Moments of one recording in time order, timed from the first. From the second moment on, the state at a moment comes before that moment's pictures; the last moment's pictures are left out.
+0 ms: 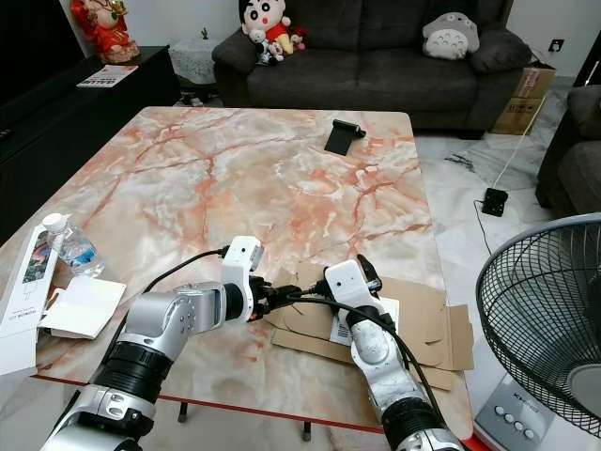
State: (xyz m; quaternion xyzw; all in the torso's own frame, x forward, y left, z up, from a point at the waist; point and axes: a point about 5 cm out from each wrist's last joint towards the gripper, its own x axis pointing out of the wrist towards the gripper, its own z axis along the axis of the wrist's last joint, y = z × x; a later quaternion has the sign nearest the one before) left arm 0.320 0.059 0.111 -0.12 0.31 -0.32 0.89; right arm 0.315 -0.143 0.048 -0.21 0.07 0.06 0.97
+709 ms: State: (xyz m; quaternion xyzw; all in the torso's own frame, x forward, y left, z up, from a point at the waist) left arm 0.319 0.060 0.108 -0.12 0.31 -0.32 0.89; right arm 0.316 -0.144 0.049 -0.21 0.06 0.05 0.97
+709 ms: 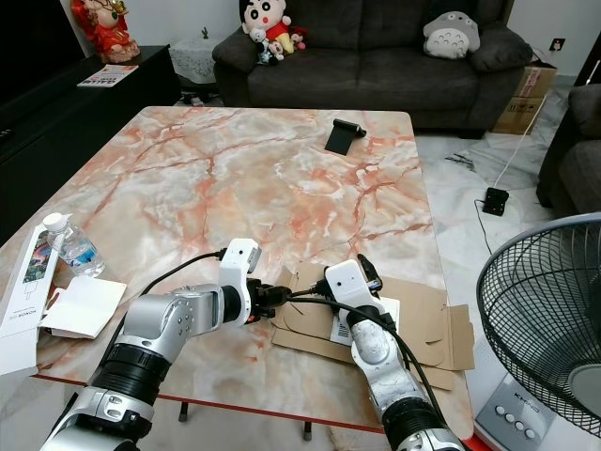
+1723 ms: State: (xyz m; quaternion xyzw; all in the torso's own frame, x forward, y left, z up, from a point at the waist) left arm 0.328 0.064 0.123 -0.12 0.22 -0.30 0.92; right arm 0.344 -0.153 0.128 -0.02 -0.07 -0.03 1.00
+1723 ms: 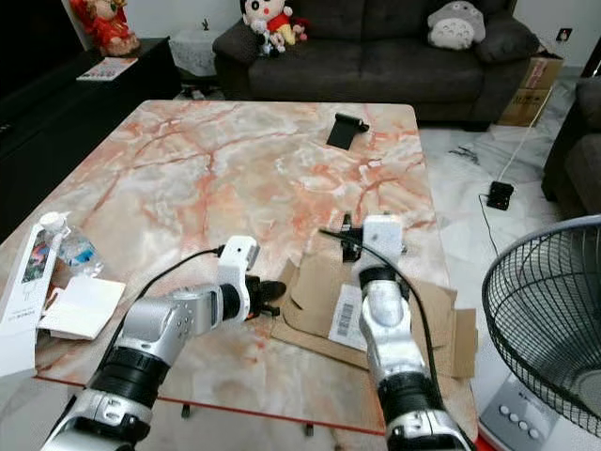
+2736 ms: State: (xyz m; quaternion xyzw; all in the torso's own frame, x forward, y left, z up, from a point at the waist) left arm 0.347 0.108 0.159 0.05 -0.11 -0.05 0.99; right arm 0.338 -0.131 0.114 0.00 -0.07 0.01 1.00
